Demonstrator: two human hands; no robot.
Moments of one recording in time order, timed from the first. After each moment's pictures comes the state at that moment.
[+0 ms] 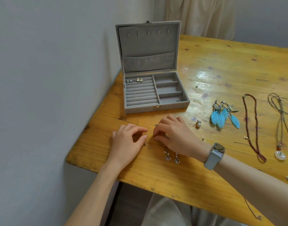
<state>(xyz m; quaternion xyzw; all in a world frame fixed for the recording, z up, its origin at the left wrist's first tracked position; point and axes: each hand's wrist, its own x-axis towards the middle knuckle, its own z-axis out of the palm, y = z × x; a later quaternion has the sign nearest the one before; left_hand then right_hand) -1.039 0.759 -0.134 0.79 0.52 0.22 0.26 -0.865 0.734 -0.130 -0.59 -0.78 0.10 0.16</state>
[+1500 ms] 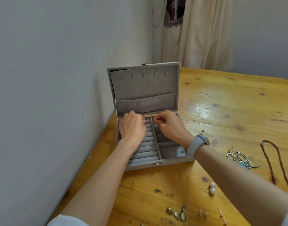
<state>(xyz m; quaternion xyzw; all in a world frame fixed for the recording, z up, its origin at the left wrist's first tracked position) -0.939 0.944 -0.110 0.79 0.59 0.16 0.07 -0.817 0.912 -0.117 -0.69 -0.61 0.23 0.33</state>
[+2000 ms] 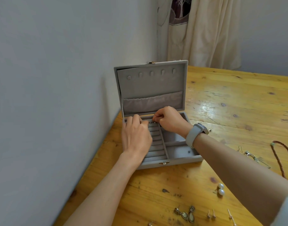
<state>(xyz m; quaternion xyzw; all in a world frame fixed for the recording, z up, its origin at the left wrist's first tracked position) -0.959 0.923 -0.128 0.81 0.53 0.24 -0.06 -0.825 0.941 -0.113 -0.70 -0.62 0.26 0.25</state>
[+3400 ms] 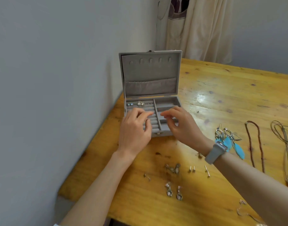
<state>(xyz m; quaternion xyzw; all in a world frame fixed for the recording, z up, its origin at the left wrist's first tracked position) -0.989 0.839 -0.105 0.81 0.44 0.38 0.10 -0.829 0.811 -0.104 -0.61 -0.70 0.09 0.36</state>
